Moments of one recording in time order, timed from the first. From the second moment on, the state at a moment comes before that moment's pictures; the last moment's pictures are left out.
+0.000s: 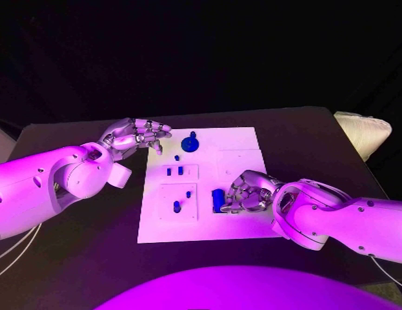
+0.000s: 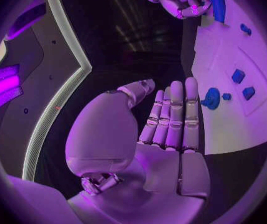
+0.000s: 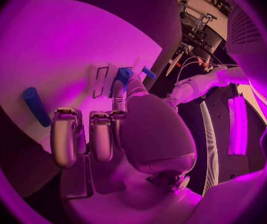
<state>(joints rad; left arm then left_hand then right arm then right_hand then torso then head) 1.11 -0.87 -0.03 1.43 -0.20 -0.01 0.32 1.32 -0.17 0.57 0.02 0.23 0.87 0.21 0.24 0.22 0.92 0.14 0.41 0.10 0.92 0.08 1.06 0.43 0.17 0.87 0.17 0.87 0.71 1.03 -0.94 -0.19 1.83 -1.21 -0.44 -0.35 1.40 -0.02 -0.04 0.29 0.08 1.09 0.03 0.46 0.48 1.47 -0.04 1.48 1.31 1.47 -0.09 1.54 1.31 0.03 1.47 0.02 1.45 1.31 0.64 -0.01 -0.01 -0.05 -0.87</state>
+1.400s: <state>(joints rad) 1.10 -0.87 -0.03 1.43 -0.20 -0.01 0.31 1.33 -0.16 0.57 0.02 0.24 0.86 0.21 0.24 0.22 0.92 0.14 0.41 0.10 0.92 0.08 1.06 0.43 0.17 0.87 0.17 0.87 0.72 1.02 -0.99 -0.19 1.85 -1.22 -0.38 -0.32 1.39 -0.07 -0.04 0.29 0.08 1.03 0.06 0.44 0.48 1.47 -0.02 1.47 1.31 1.47 -0.09 1.55 1.31 0.03 1.47 0.01 1.43 1.31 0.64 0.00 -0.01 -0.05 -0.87</state>
